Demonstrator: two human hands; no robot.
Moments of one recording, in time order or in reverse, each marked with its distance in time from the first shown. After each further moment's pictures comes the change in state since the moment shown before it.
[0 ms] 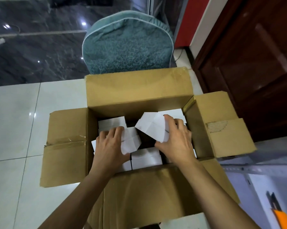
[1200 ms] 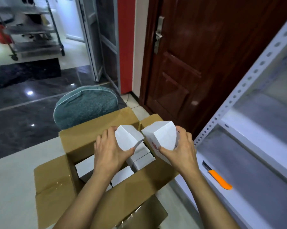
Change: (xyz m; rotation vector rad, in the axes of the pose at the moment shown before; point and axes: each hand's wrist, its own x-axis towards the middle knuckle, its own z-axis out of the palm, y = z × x) left_hand -0.058 0.137 -0.172 -0.342 0.147 0.240; right_hand -0.192 -0.029 -0.169 0.199 0.572 0.369
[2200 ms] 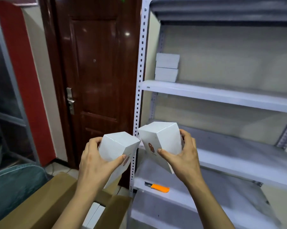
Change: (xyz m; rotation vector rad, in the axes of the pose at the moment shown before) left_hand -0.039 0.157 -0.099 -0.518 -0.108 0.562; right_hand -0.167 -0.061 -0.232 0.179 0.750 0.110
